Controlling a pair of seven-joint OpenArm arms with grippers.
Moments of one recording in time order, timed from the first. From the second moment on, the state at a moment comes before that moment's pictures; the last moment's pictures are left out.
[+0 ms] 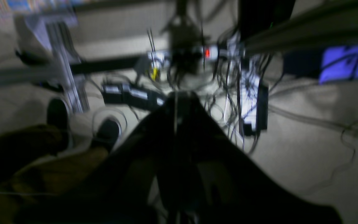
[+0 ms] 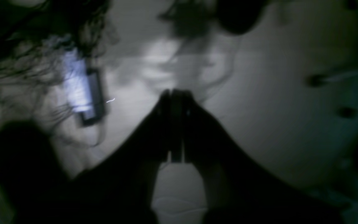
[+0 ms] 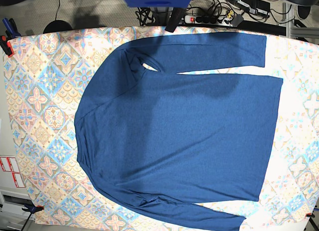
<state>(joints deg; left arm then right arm) 54.5 -10.8 -1.4 77.1 -1.0 0.7 -3.7 -48.0 7.7 14.4 59.7 -0.4 1.4 6.9</state>
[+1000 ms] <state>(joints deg) 54.7 -10.8 -20.9 102.3 -47.9 1.2 16.1 -54.2 7.5 17.6 102.3 -0.3 1.6 -15.6</state>
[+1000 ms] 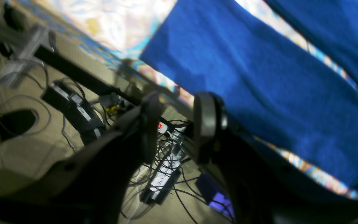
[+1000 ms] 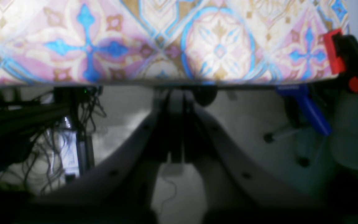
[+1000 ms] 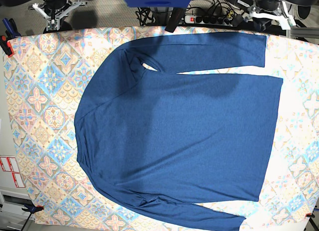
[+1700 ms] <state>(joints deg) 44.9 -10.6 -24.8 93.2 -59.0 0.8 24.7 -51.9 7.5 17.4 103.3 -0.3 1.6 -16.4</state>
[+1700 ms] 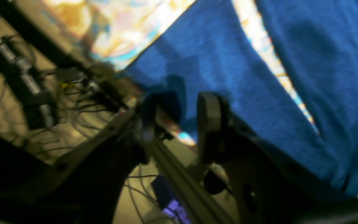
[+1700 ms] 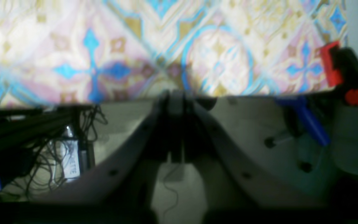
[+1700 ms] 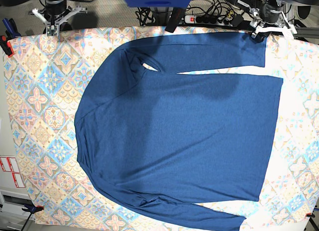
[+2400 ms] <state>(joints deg) 41.1 -10.5 -24.7 89.2 -58.3 1.4 25.0 -52.0 7.4 17.4 103.3 -0.3 1.6 -16.4</state>
